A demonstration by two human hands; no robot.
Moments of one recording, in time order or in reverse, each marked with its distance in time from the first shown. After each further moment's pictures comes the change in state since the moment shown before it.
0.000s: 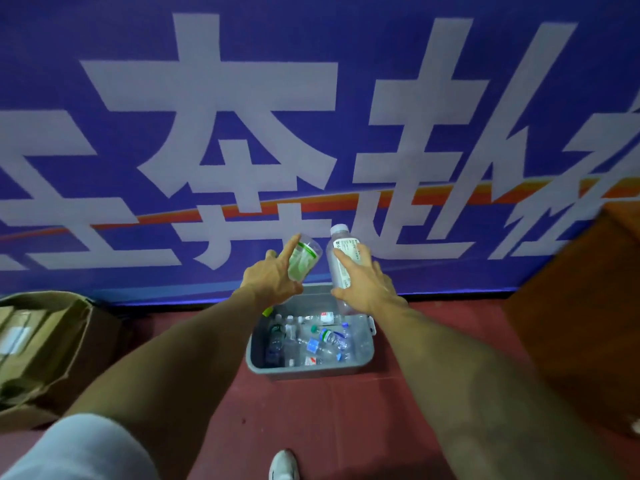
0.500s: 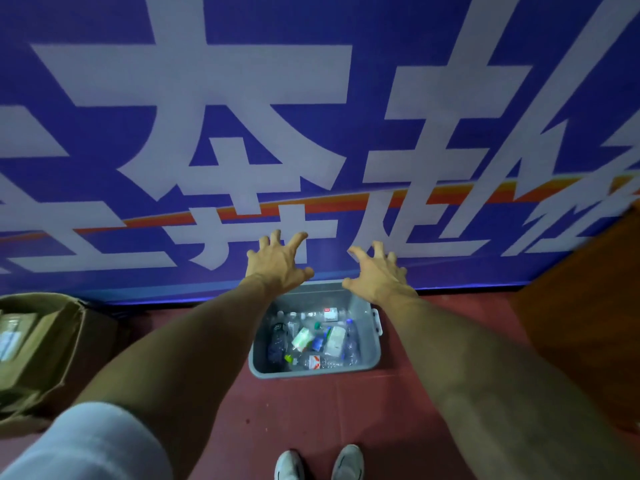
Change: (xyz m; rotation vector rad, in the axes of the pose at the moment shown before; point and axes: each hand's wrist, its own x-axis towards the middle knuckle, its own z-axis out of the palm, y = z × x) left_hand 0.084 -0.012 -0.016 0.144 0.004 -0.035; right_hand 0.085 0.003 -0.010 -0.098 -0.078 0.163
